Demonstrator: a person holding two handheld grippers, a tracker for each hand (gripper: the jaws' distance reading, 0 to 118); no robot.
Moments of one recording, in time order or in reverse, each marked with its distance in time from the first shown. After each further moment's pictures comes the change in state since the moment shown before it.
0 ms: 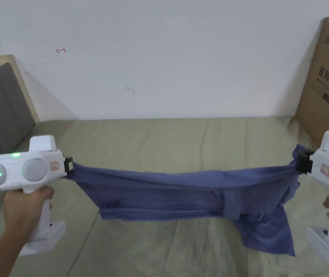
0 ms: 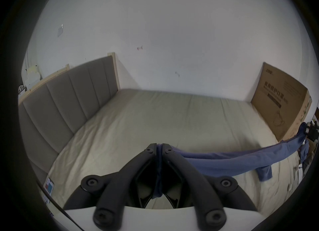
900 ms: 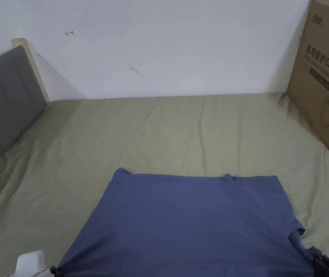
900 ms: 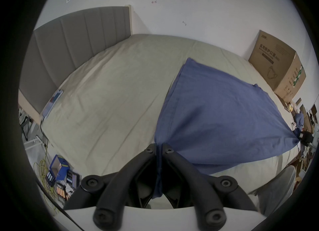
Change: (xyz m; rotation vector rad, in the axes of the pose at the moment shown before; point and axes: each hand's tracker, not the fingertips) left arm -0.076 -0.301 0.178 -0.312 0.000 0.055; right arm 0.042 -0.254 0.199 -0.327 -0.072 -0.109
